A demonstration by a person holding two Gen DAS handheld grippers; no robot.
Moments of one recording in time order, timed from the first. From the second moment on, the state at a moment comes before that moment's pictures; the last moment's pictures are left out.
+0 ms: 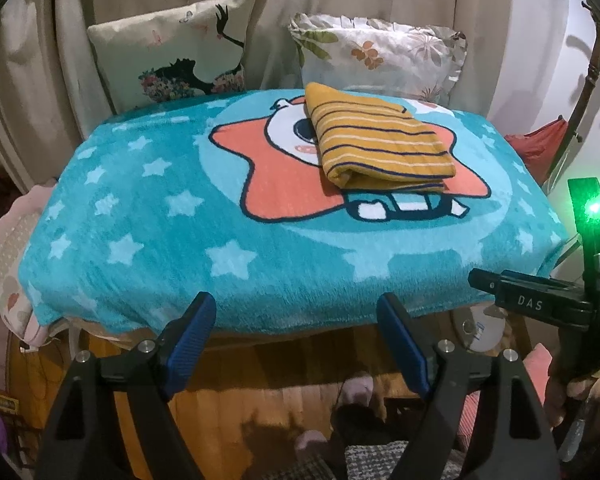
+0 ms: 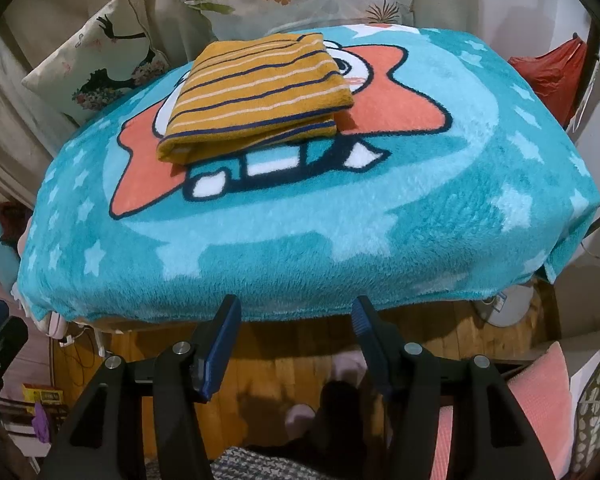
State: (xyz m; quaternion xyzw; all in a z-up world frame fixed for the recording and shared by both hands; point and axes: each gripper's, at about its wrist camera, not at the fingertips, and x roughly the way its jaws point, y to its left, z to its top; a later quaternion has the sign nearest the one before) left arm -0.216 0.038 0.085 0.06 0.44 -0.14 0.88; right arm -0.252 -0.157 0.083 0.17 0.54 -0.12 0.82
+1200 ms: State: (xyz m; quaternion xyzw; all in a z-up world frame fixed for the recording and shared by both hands) left arm -0.212 0.029 0.062 0.03 0.48 -0.17 0.86; right arm -0.264 -0.158 0.073 0.17 0.55 -0.14 0.81
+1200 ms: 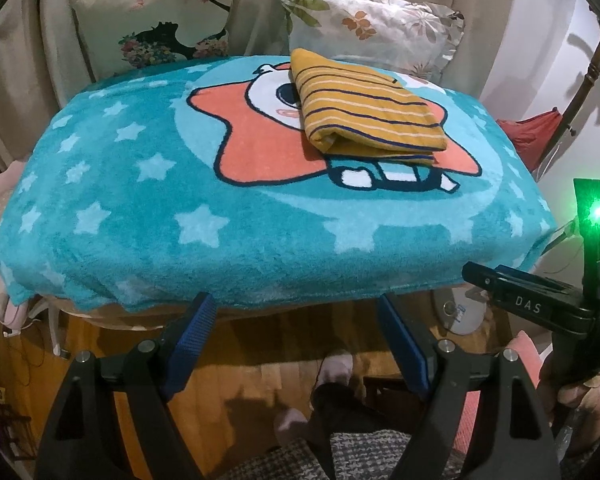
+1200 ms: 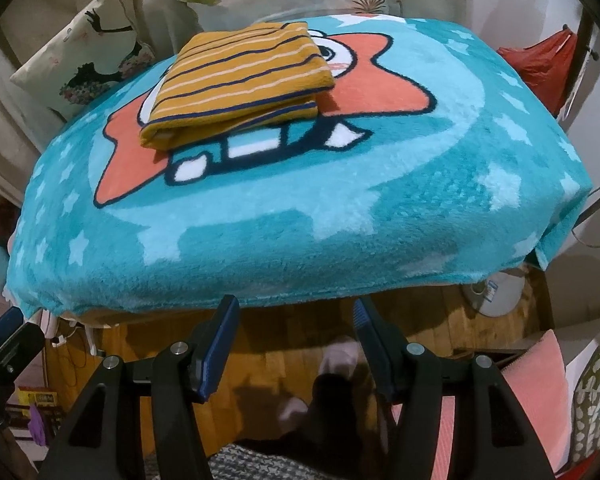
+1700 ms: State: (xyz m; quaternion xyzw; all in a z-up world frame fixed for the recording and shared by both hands) left arm -0.216 0.034 0.068 0.04 0.47 -0.16 0.87; right arm -0.263 -0.150 0.076 0.16 0.55 -0.13 0.81
